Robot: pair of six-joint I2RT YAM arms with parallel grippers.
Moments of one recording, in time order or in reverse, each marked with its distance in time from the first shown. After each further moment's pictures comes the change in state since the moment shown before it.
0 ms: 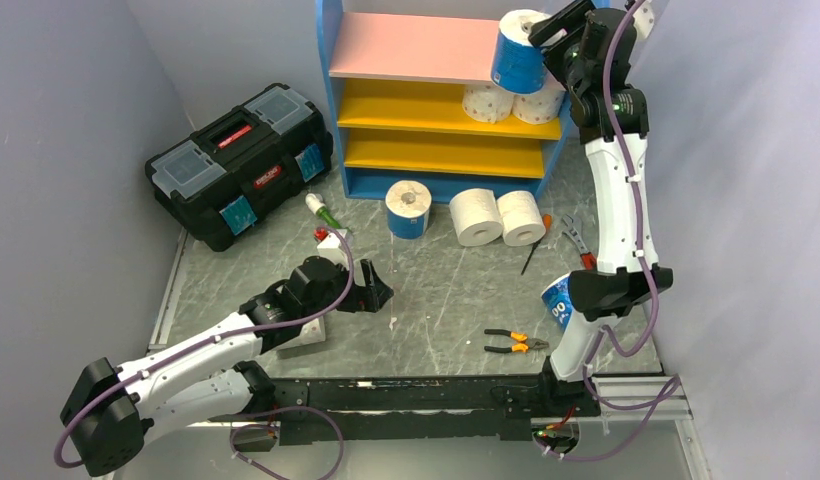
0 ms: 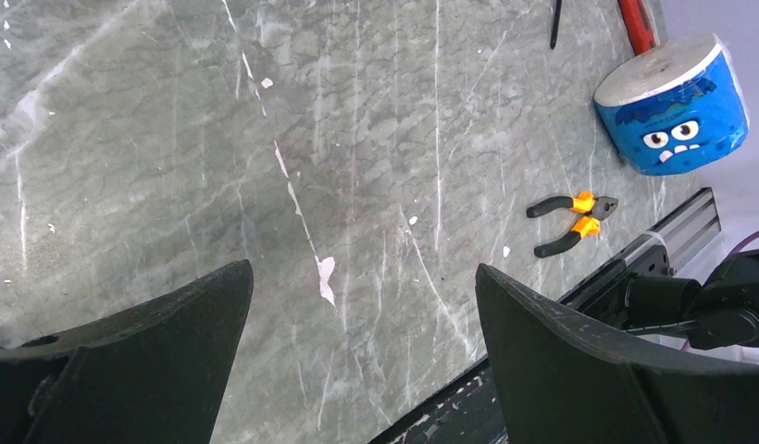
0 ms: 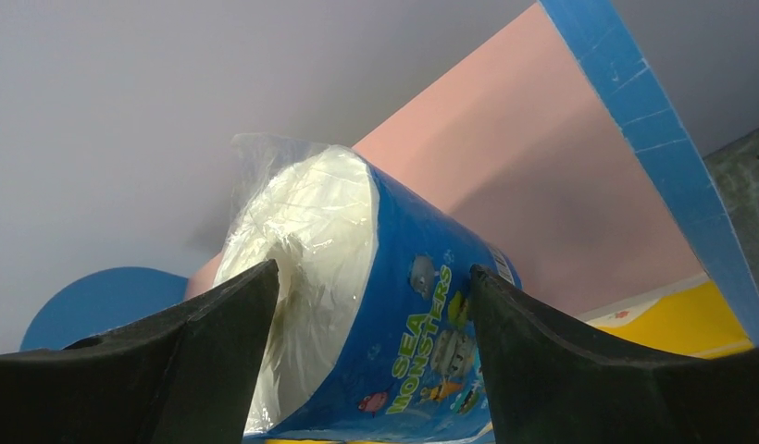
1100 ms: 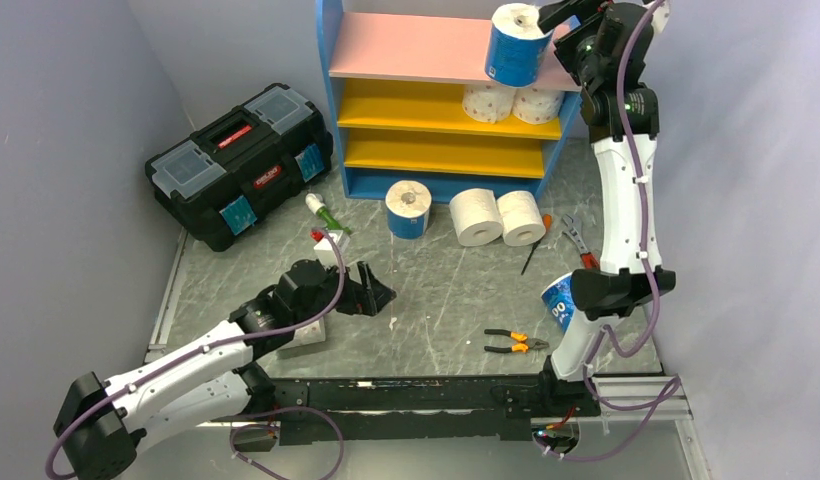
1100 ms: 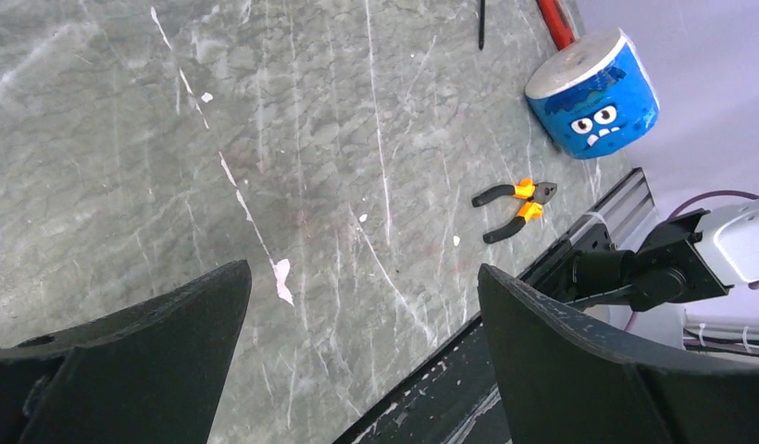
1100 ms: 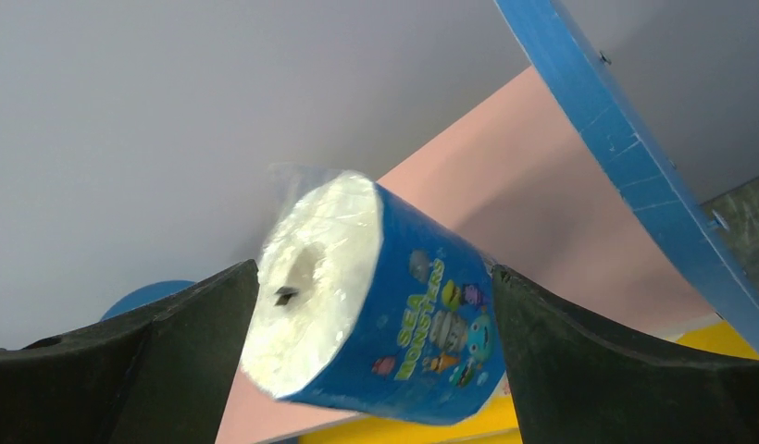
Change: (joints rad) left arm -0.001 -0.075 -0.021 0.043 0.073 0.007; right arm -0.039 0.020 0.028 0.056 -0.072 0.044
